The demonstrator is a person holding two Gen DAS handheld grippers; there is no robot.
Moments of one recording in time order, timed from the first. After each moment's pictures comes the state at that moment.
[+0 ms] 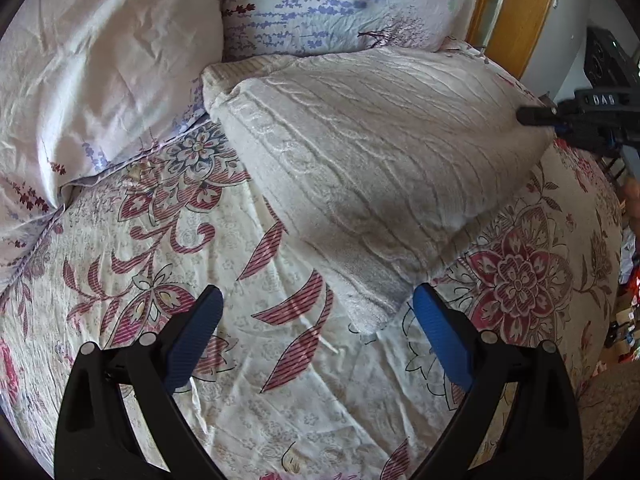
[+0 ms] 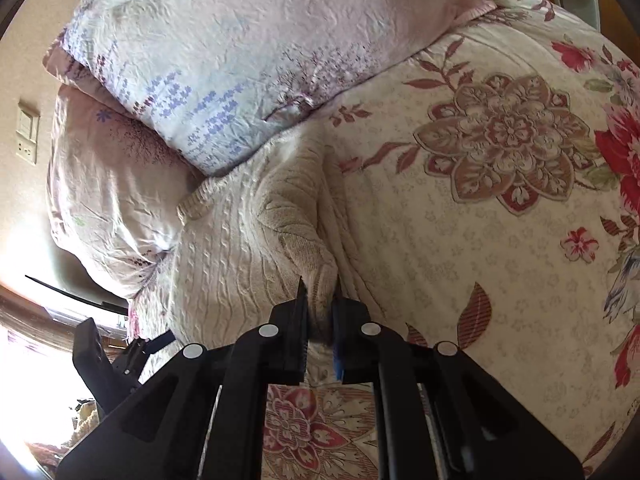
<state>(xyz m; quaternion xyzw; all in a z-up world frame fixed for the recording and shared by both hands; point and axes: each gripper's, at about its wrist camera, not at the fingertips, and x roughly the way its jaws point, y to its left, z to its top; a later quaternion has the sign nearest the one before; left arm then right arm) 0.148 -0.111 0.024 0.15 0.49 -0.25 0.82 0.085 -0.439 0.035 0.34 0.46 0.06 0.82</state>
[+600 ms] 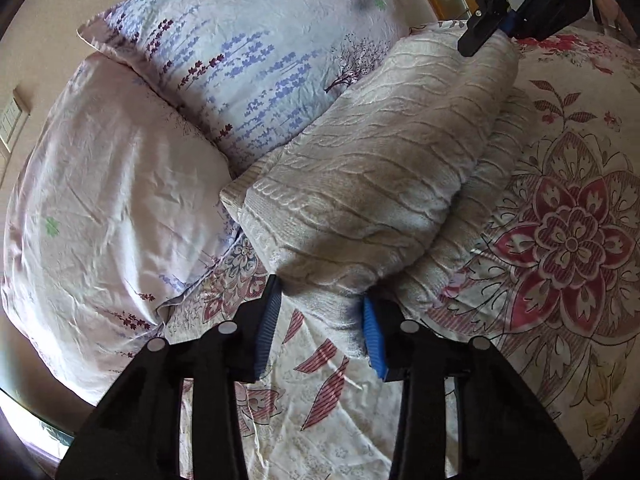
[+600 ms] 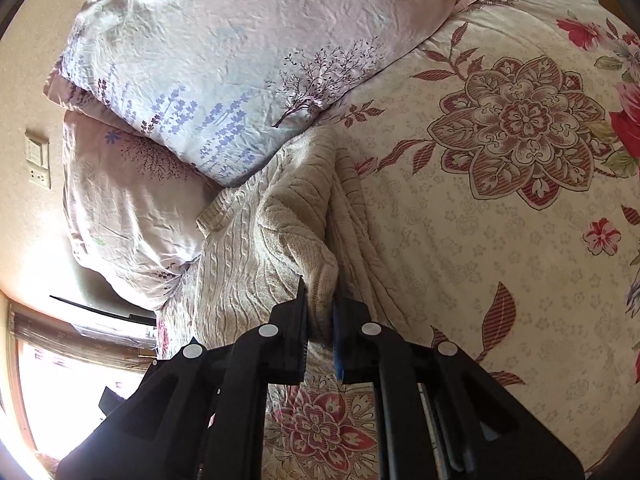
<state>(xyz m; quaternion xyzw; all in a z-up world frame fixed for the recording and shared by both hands) 0.089 -0.165 0.015 0.39 0.27 -0.16 0.87 0.092 -0.444 0.031 0.39 0.45 0.08 0.80</state>
